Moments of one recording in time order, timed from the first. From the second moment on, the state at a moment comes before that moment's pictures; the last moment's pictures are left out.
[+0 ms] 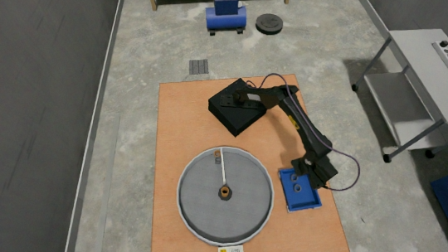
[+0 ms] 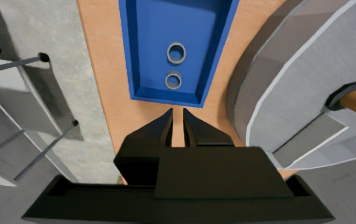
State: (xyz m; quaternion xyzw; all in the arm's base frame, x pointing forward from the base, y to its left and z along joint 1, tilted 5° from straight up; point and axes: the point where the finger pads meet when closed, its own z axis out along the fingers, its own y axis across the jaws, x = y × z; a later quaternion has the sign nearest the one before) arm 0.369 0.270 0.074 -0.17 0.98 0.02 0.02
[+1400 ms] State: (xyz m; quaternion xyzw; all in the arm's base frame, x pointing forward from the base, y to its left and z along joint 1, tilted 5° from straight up) arm 0.371 0.271 0.156 -0.18 0.98 0.03 0.05
